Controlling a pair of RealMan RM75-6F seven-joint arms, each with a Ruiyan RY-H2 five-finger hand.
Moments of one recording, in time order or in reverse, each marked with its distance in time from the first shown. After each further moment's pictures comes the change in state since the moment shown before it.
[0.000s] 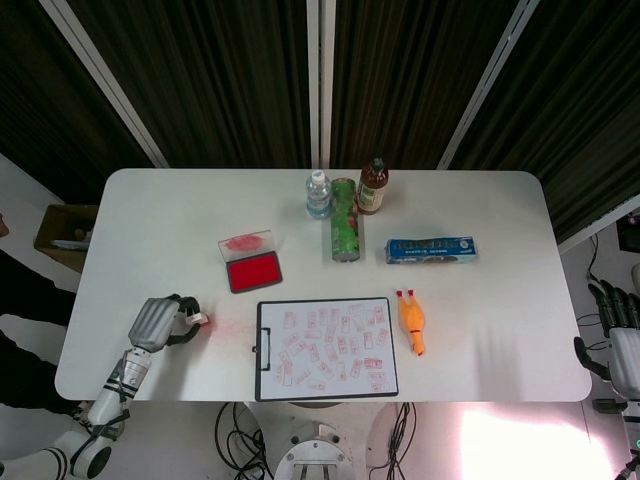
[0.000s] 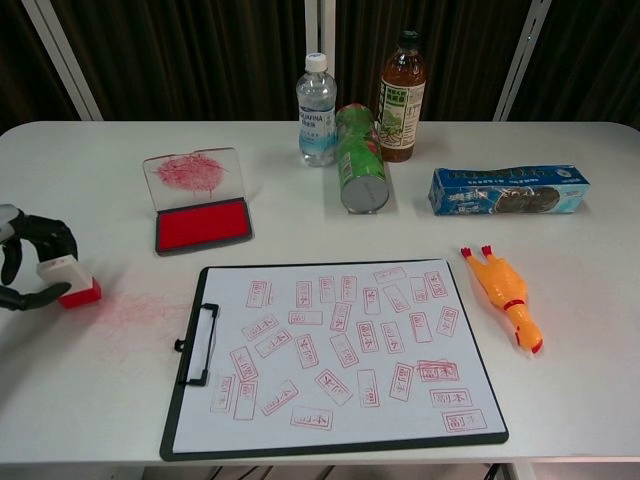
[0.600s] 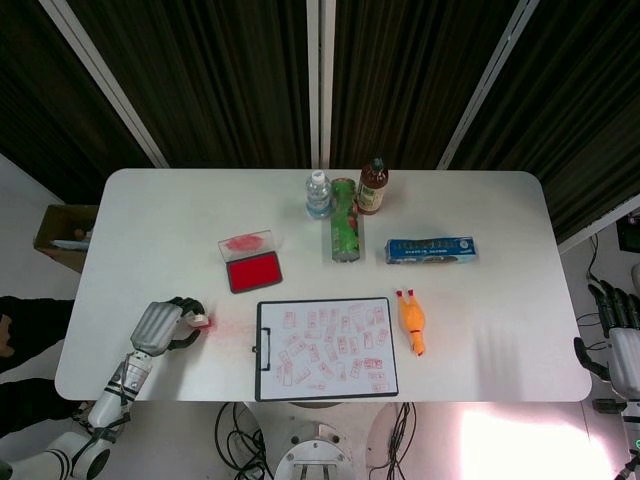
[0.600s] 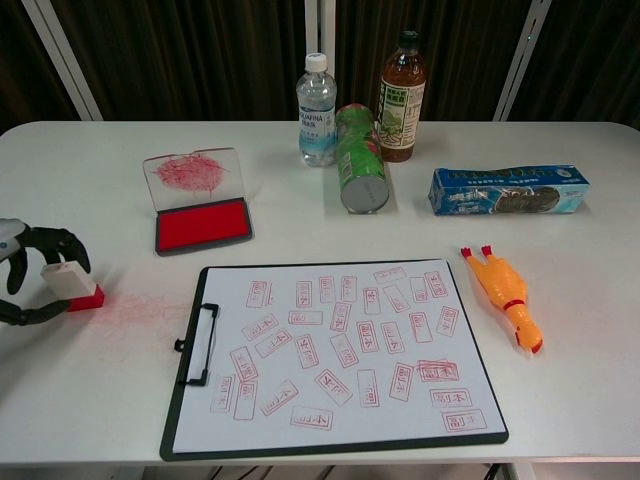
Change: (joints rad) left arm 0.013 -0.030 0.010 0.075 0.050 0.006 -0.021; right arm 0.000 0.002 -0.001 -0.010 0.009 -0.005 -0.011
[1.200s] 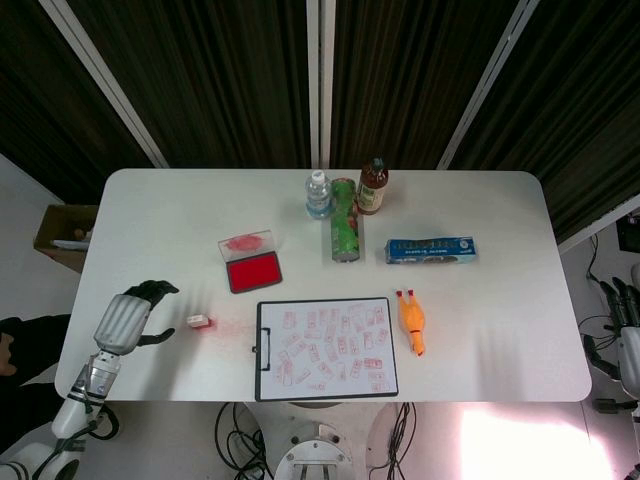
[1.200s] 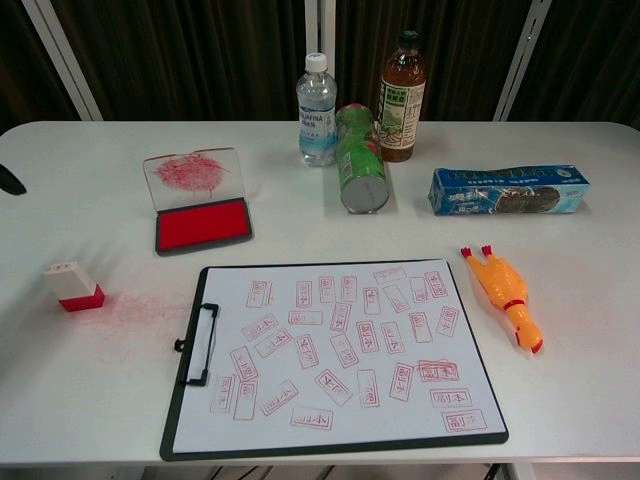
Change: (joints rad) left arm 0.053 0.255 -0.030 -0.285 0.014 0.160 0.129; right arm -0.005 0.020 0.011 0.007 -0.001 0.021 0.022
